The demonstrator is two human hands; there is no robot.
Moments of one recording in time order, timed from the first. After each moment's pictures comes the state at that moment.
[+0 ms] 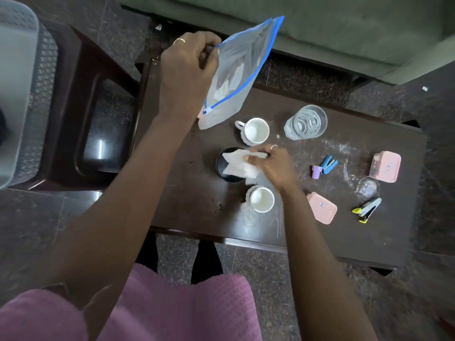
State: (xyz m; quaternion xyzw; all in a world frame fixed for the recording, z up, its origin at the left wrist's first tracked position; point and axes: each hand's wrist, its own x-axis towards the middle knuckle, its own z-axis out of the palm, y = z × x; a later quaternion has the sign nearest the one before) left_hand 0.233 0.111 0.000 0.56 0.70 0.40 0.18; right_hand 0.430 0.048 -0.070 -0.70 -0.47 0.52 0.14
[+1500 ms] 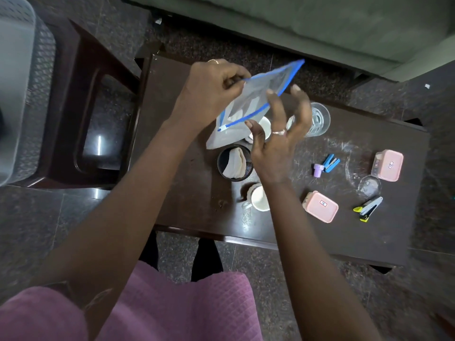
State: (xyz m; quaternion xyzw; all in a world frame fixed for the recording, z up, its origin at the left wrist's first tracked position) left_hand 0.243 0.106 -0.016 0.65 0.62 0.33 0.30; right_hand 0.386 0.054 -0.040 -0.58 -0.72 0.06 0.38
